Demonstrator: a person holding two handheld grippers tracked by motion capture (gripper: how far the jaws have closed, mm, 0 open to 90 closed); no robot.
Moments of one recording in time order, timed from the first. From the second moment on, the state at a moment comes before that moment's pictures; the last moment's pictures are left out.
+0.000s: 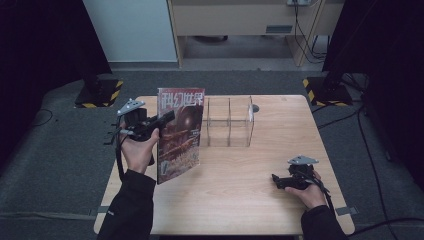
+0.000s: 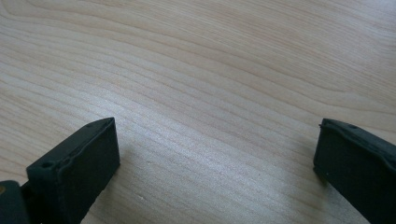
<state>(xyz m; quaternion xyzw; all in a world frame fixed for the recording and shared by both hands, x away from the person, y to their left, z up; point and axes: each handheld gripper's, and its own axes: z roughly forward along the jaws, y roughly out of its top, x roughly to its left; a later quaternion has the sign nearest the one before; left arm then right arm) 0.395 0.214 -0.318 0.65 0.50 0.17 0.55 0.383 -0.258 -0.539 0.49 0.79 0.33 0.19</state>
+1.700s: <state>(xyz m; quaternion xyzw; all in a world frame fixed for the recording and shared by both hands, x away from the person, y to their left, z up) 0.474 0.180 -0.368 0.59 0.52 0.27 0.56 0.384 -0.258 -0.540 0.49 0.79 0.33 0.20</state>
